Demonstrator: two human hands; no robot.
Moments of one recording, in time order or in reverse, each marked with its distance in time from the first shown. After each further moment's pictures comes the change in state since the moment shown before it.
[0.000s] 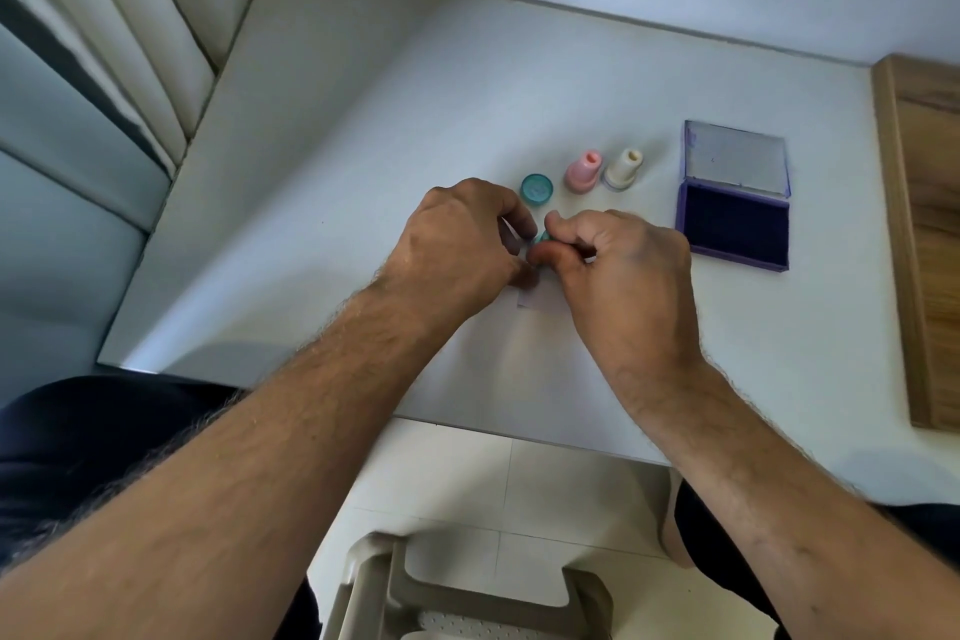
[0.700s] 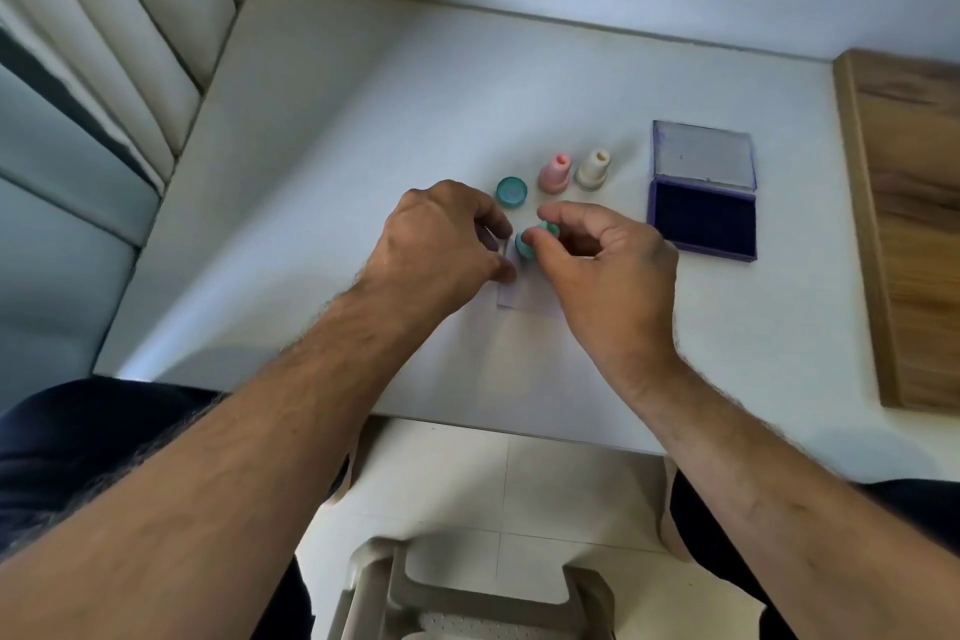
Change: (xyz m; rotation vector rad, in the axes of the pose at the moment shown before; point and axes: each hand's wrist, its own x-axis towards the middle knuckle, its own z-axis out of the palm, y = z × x) left_hand -0.002 0.006 -0.001 0.058 0.034 -0.029; right_hand -0.005 -0.001 -0.006 0.308 0.115 0.241
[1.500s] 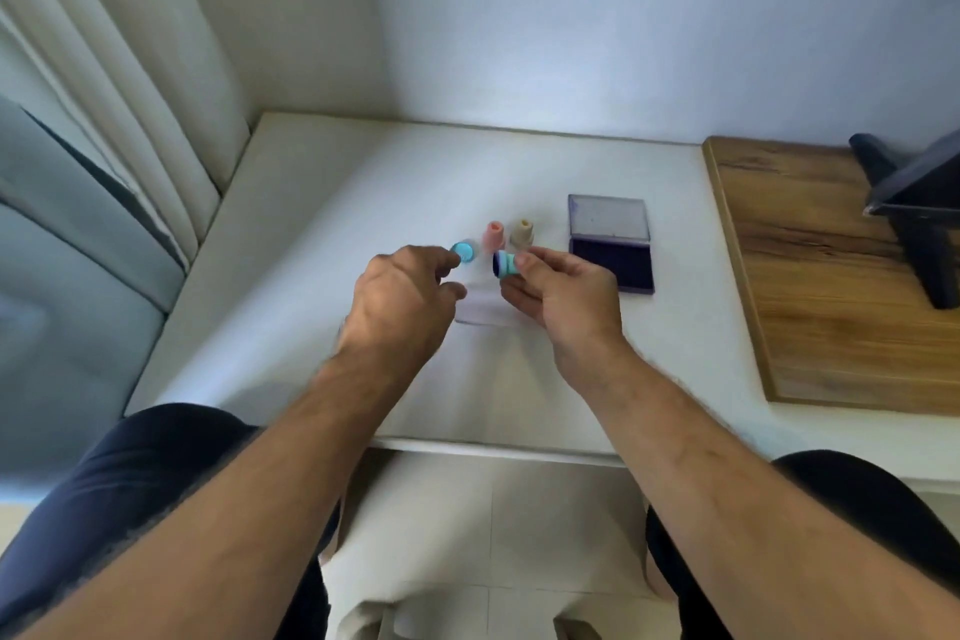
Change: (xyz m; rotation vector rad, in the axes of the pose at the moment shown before) left_hand -0.033 0.022 0.002 -0.003 0.267 0.008; right_hand 0.008 -0.016 -0.041 0.754 -0.033 0.574
